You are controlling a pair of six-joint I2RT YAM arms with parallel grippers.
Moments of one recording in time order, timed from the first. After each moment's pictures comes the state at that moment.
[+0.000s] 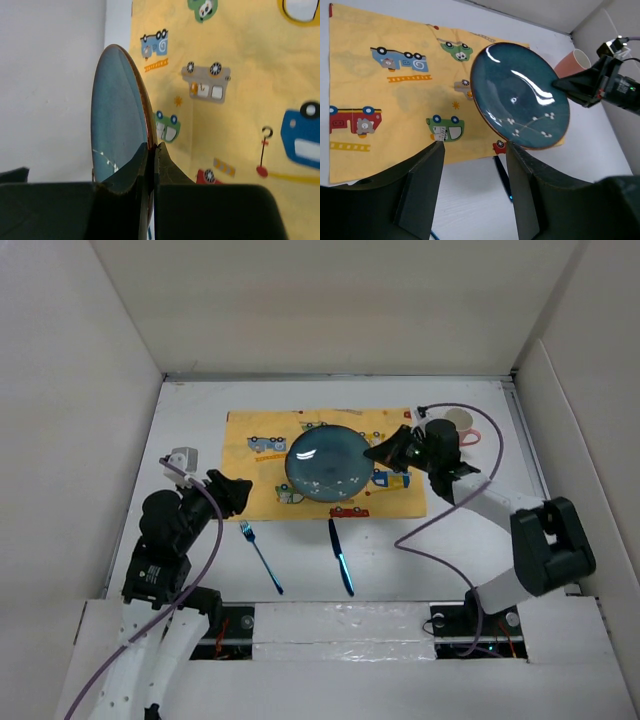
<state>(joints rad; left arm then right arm) -0.20 0.45 0.68 -0.44 0.18 -0.47 0.33 1.46 0.80 0.32 -0.46 0.93</state>
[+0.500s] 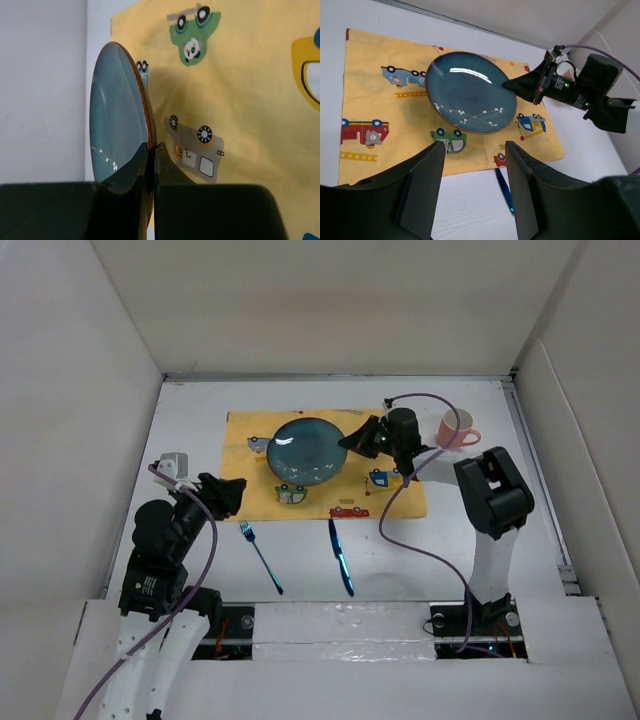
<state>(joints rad) -0.19 0.39 0.68 -0.43 0.14 -0.47 0.39 1.96 1.12 0.49 -0.41 0.95</state>
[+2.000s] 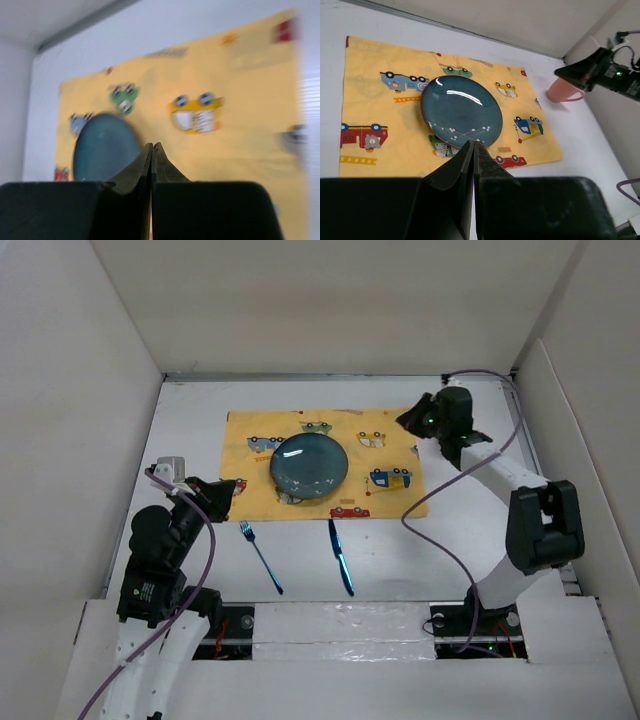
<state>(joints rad) -0.19 0.35 0.68 -0.43 0.14 -0.47 0.22 1.66 1.11 0.13 -0.19 0.64</state>
